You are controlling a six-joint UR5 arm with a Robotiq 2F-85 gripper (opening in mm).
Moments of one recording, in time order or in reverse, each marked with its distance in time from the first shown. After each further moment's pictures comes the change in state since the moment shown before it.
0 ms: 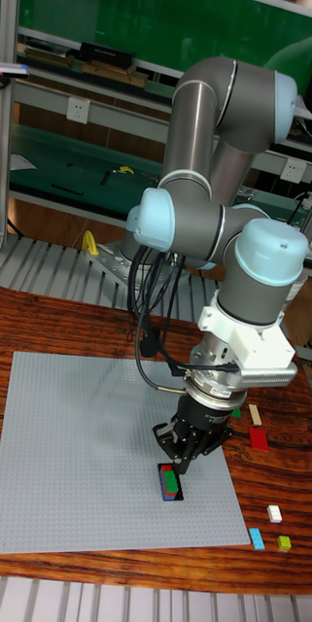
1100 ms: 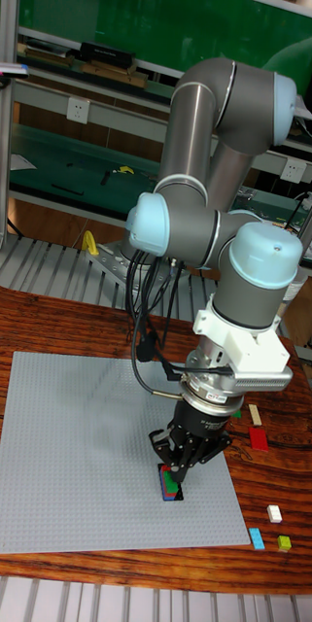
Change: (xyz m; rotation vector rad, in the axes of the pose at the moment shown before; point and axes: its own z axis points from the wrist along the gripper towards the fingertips) arm -0.011 -0.008 0.006 0.010 -0.028 0.019
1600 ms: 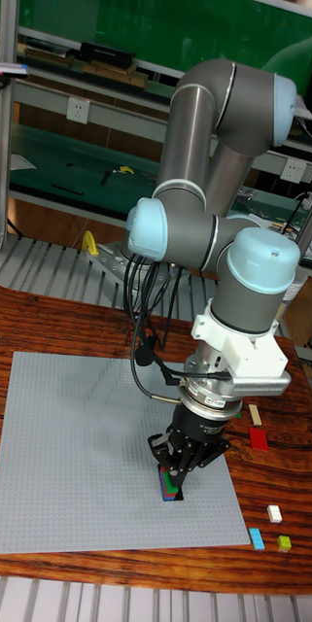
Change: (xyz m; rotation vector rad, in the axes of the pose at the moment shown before) arm -0.002 0.000 0.007 0.000 -0.004 -0.003
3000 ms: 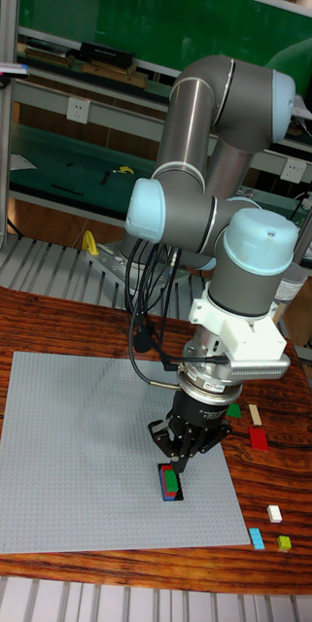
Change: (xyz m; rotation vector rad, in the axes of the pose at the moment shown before) arm 0.010 0.000 -0.023 -0.027 0.014 -0.001
